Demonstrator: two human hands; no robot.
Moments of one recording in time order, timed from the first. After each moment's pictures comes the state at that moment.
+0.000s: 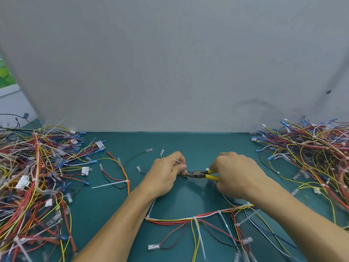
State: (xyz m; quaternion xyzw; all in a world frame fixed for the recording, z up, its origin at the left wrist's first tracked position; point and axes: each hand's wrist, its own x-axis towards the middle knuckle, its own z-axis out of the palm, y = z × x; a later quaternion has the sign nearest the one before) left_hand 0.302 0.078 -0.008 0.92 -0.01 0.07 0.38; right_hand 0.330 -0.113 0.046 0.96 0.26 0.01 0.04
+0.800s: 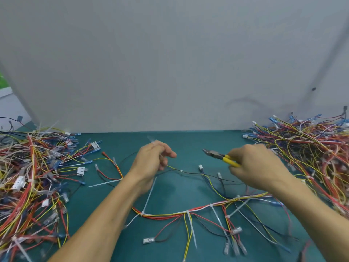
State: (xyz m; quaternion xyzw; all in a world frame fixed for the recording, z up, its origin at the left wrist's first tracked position) left_hand 0.291 0.071 0.025 0.68 0.12 0.11 0.71; right_hand 0.336 -0.169 0.052 0.97 0.20 0.08 -0.05
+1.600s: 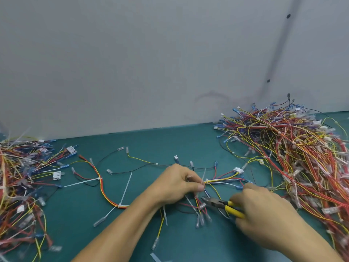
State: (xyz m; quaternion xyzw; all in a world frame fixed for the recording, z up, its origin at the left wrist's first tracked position) left_hand 0.268 -0.024 0.010 0.88 -0.13 -0.09 0.45; right_hand 0.213 -0.230 0.037 0.99 0.15 -0.05 -0.02
